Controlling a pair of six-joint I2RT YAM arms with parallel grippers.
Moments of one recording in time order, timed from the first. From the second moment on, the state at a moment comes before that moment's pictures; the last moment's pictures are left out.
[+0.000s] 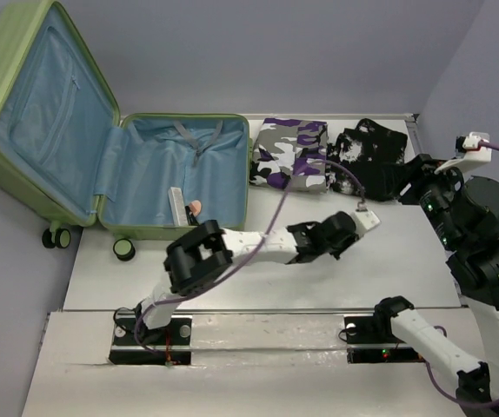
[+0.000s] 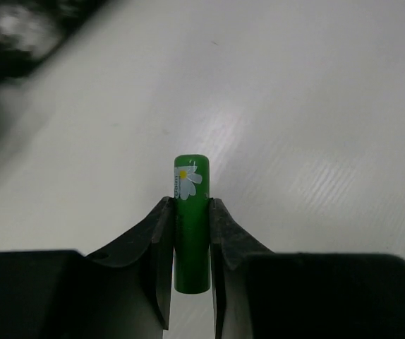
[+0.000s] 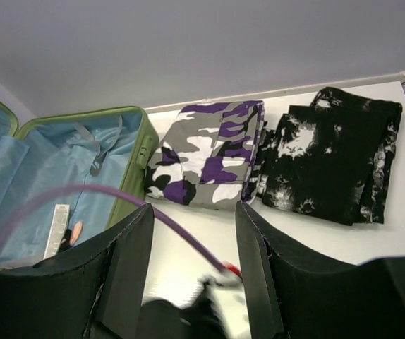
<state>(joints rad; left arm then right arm) -1.25 2.14 1.53 0.00 -0.16 -0.03 0.34 0.74 1.34 -0.67 0.19 0.31</state>
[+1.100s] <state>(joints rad) -0.43 1.10 0.80 0.10 -0.29 -0.60 0.25 1.19 0.98 -0.33 0.16 0.40</state>
